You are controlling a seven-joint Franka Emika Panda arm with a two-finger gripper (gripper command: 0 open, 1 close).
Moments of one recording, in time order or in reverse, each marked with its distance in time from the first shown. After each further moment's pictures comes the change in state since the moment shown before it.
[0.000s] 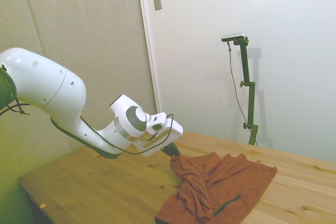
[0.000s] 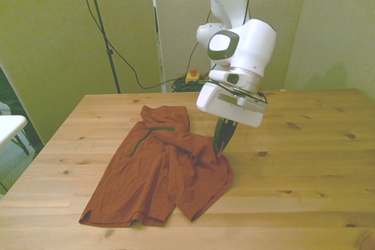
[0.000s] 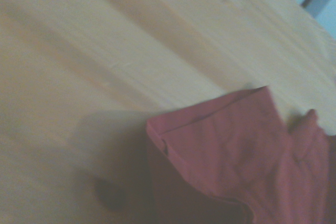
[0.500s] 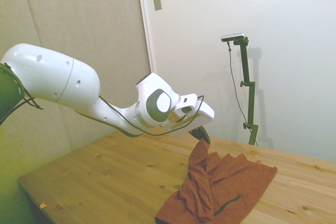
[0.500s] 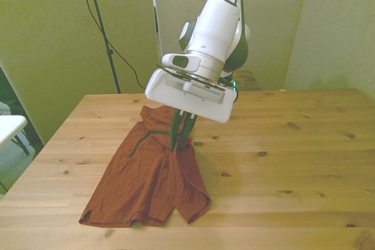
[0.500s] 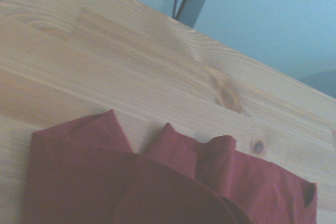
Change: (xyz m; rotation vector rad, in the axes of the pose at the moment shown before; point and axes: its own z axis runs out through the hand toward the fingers) arm 0.093 0.078 0.026 -0.017 0.001 0.181
